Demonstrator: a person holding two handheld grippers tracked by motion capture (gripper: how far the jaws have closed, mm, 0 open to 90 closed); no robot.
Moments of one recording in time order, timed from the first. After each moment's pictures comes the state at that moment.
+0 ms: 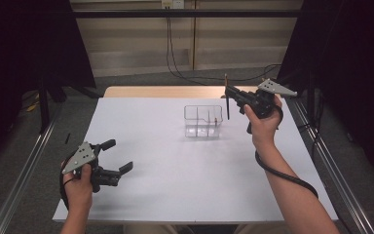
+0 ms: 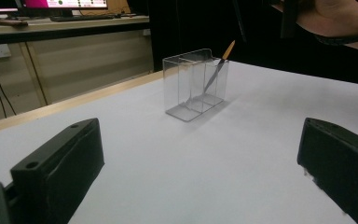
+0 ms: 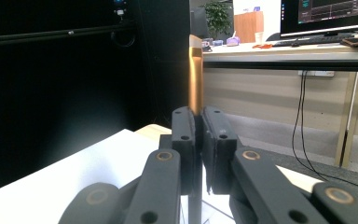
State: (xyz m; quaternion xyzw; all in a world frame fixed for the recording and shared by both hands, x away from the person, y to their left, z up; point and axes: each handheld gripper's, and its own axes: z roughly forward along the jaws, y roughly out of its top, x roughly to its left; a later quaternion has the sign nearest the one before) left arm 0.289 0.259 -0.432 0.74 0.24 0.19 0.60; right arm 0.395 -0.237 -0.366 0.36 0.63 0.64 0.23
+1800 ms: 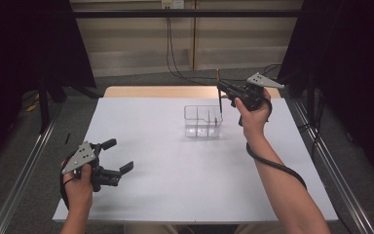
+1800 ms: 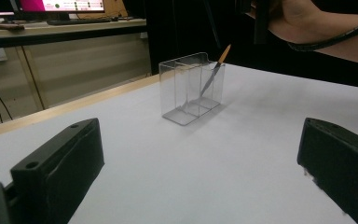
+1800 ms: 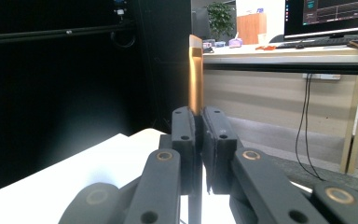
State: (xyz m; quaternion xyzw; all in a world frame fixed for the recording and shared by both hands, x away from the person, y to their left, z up) left arm 0.288 0.257 -0.429 0.73 0.24 0.19 0.61; right arm 0.430 -0.221 -0.373 0.36 0.64 0.64 0.24
